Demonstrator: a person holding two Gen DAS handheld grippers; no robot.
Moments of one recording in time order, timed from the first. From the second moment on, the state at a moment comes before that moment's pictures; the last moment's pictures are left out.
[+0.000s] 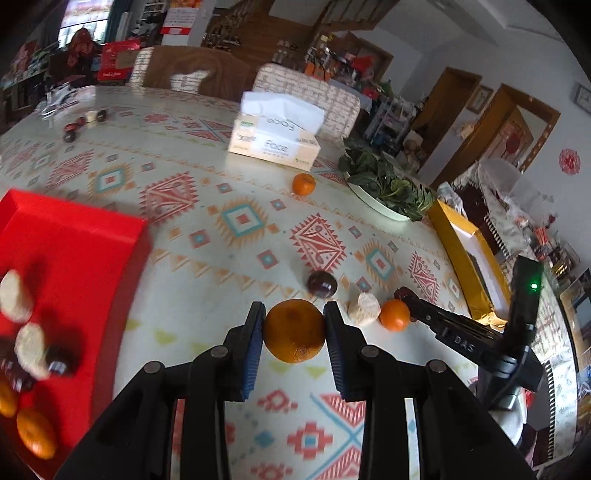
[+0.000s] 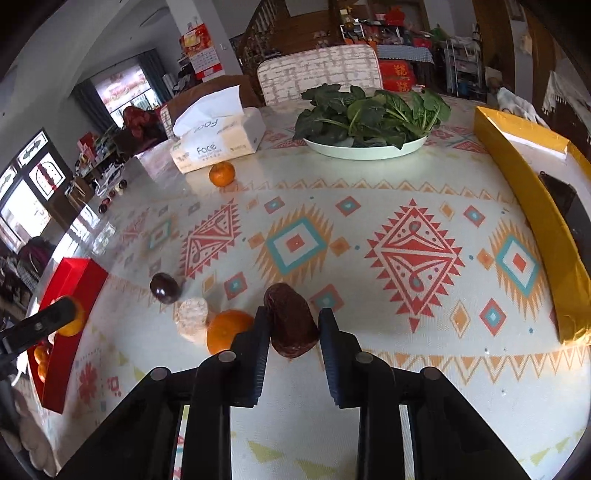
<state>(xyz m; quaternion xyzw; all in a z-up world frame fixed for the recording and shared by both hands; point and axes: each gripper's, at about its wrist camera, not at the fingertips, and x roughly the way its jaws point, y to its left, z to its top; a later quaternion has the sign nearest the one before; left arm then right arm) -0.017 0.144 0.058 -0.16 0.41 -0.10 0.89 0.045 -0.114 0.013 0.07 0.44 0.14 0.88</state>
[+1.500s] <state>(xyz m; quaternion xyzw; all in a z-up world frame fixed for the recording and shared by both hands) -0.141 0.331 0.051 -0.25 0.31 0.09 0.91 -0.034 0.014 0.040 0.06 0.45 0.26 0.85</state>
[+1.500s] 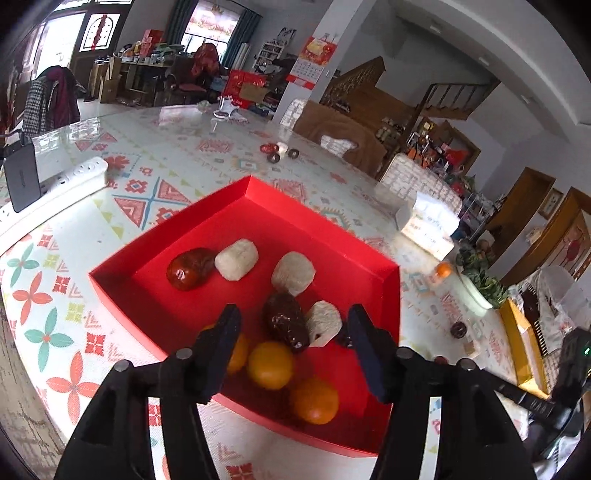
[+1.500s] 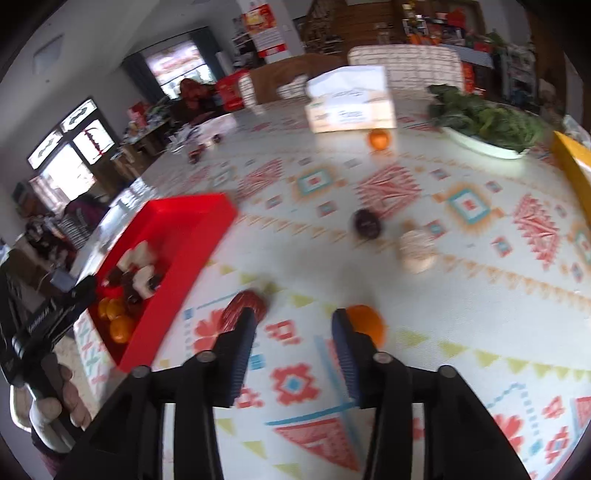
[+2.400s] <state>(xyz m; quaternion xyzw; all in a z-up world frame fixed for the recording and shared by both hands) -0.168 0.368 0.059 -0.31 0.27 0.11 0.91 -0.025 0.098 0.025 0.02 0.46 0.24 0.86</state>
